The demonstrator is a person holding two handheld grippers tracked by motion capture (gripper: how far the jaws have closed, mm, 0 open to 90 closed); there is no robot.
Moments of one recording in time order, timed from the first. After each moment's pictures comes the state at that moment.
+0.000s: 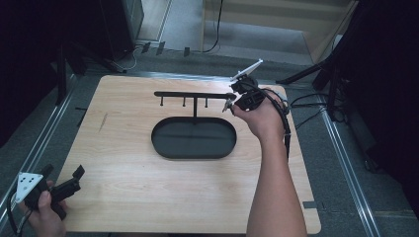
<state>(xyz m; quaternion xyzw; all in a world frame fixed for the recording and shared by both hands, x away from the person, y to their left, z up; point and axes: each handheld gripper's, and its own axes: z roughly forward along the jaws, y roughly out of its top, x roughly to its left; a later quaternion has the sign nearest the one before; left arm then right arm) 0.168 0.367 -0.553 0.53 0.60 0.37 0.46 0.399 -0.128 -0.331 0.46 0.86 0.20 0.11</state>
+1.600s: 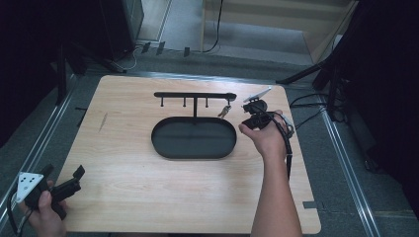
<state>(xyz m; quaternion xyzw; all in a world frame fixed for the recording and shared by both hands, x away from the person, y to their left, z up) 0.169 0.367 -0.553 0.53 0.60 0.37 0.46 0.398 -0.169 -0.409 0.54 0.82 0.16 0.13</state>
